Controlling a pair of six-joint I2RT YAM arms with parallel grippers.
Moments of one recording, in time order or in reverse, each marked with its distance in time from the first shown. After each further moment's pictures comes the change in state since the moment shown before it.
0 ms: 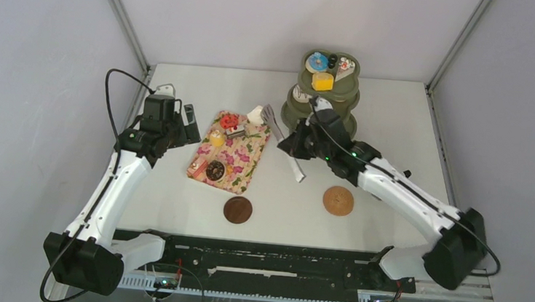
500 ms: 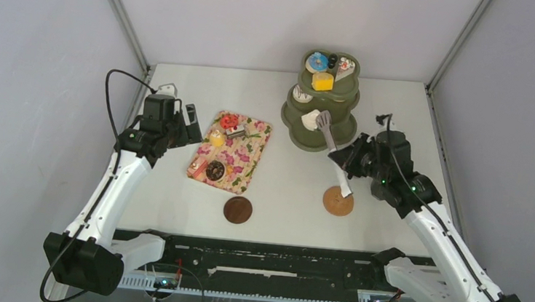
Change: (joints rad) left arm 0.000 0.000 0.000 0.008 0.040 -0.003; right arm -0.301 -0.492 -0.259 -0.196 -0.100 0.002
